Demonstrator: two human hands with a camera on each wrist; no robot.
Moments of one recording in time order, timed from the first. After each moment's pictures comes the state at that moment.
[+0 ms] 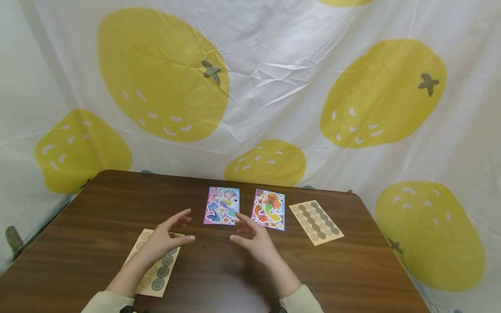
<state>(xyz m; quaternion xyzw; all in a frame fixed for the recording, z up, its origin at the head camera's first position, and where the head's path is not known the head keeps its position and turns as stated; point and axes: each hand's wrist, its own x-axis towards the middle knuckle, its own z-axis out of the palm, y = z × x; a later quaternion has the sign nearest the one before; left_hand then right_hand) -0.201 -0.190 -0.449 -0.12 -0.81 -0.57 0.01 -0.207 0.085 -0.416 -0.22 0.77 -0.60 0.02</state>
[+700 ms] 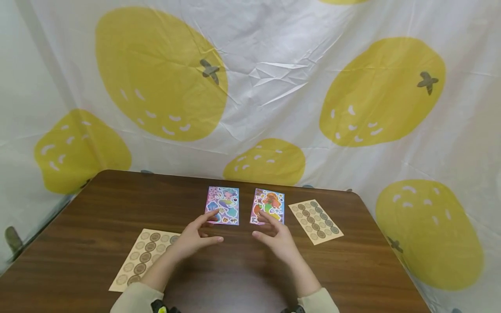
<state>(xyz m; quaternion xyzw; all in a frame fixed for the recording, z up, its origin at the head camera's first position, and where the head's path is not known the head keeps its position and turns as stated) -0.214 -0.124 -0.447 -0.16 -0.79 -0.59 0.00 -0.230 0.141 -0.445 -0.18 0.79 -0.59 -0.03</state>
